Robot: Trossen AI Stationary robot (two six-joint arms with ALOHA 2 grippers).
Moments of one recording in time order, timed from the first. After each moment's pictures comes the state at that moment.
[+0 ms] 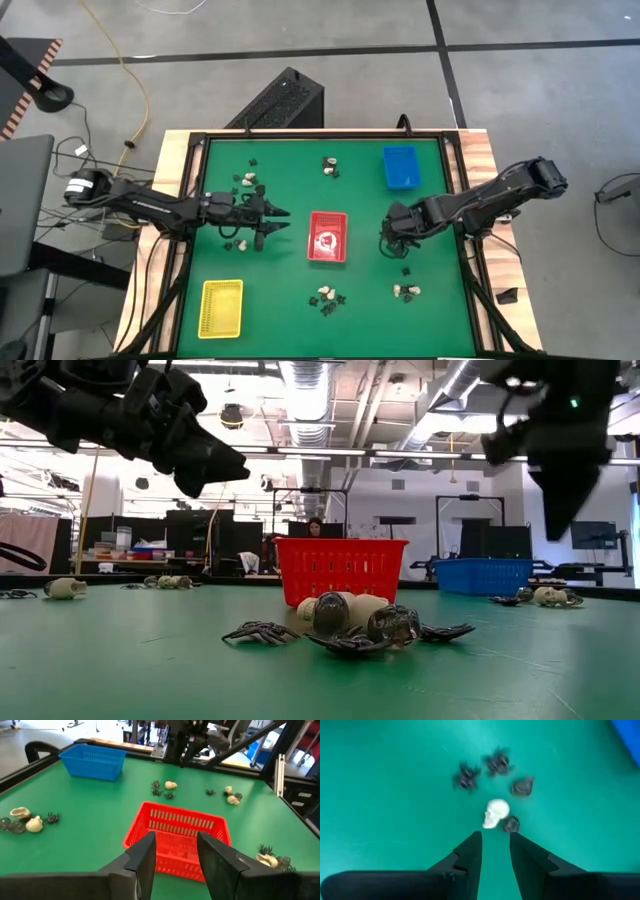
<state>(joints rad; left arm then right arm) -0.03 1.12 0.30 0.67 -0.08 -0.17 0.24 1.29 0.85 -1.02 0.20 0.90</state>
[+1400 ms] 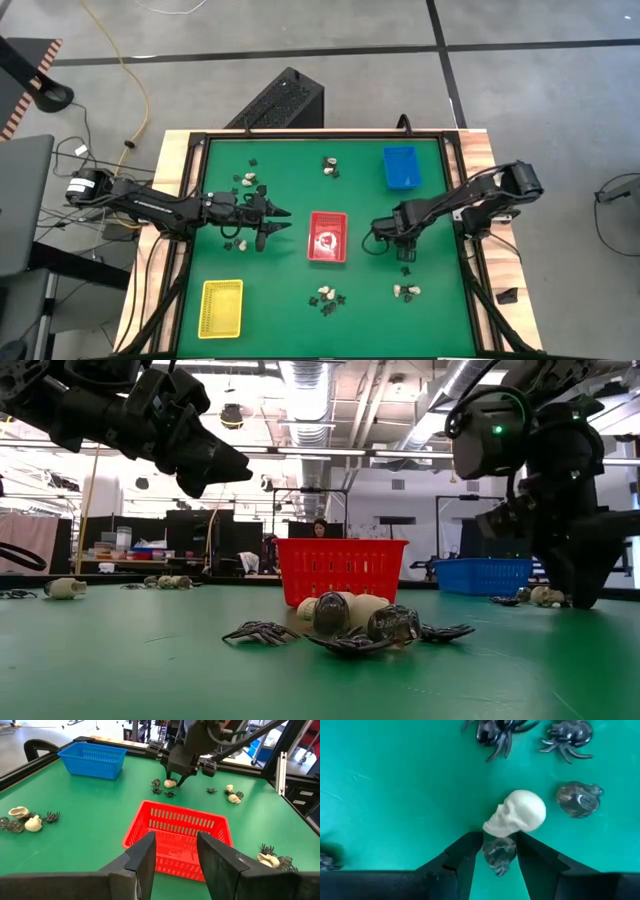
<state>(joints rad) -0.03 1.13 0.31 0.66 -0.09 -0.17 0.13 1.53 0.77 -0.90 0.10 0.26</state>
